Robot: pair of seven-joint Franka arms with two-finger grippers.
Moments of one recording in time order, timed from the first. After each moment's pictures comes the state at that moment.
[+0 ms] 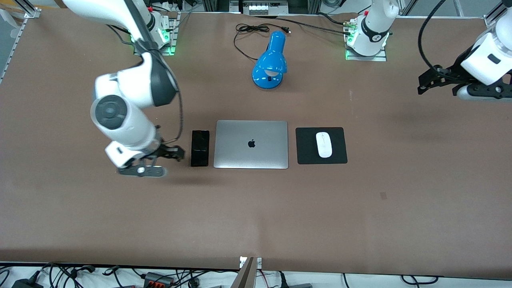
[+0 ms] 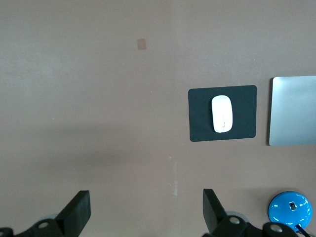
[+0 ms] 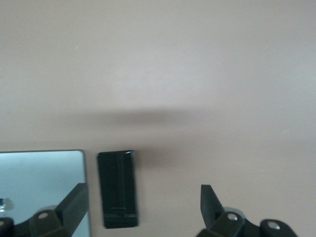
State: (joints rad) left arm -0.10 -0.06 0.03 -1.69 -0.02 1.58 -0.05; right arm 0.50 0.48 -0.22 -1.46 0.04 1.94 0.33
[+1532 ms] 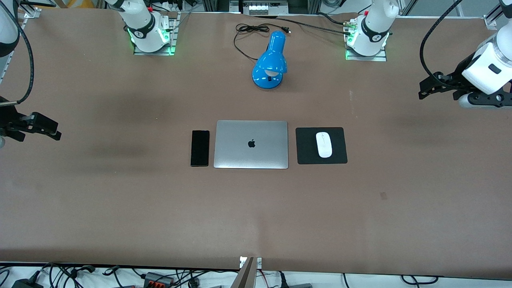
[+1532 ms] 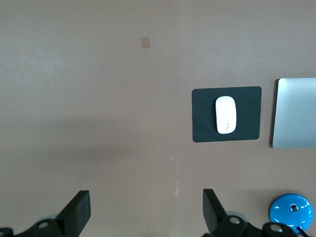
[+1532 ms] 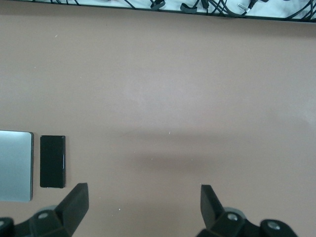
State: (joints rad) left arm -0.09 -0.03 0.03 -1.67 -0.02 1.56 -0.05; right arm -0.01 0.22 -0.02 -1.40 0.01 1.71 -0.08
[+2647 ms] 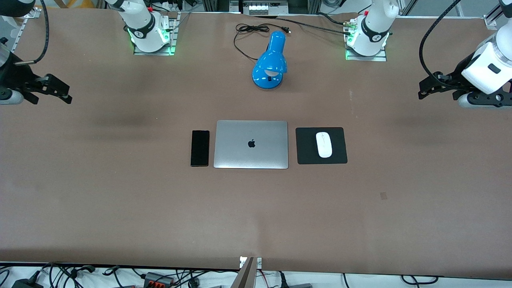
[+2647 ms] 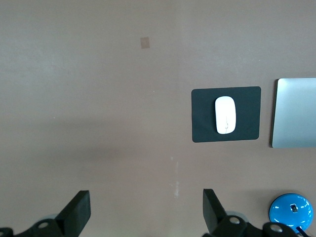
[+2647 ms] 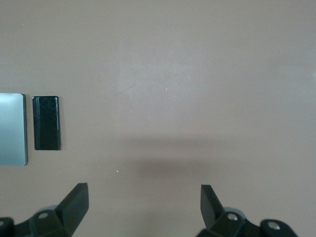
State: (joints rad) left arm -0.08 -0.03 0.03 -1.66 -0.02 1.56 -0.05; right arm -0.04 -0.10 -0.03 -1.83 0.00 1.79 -0.07
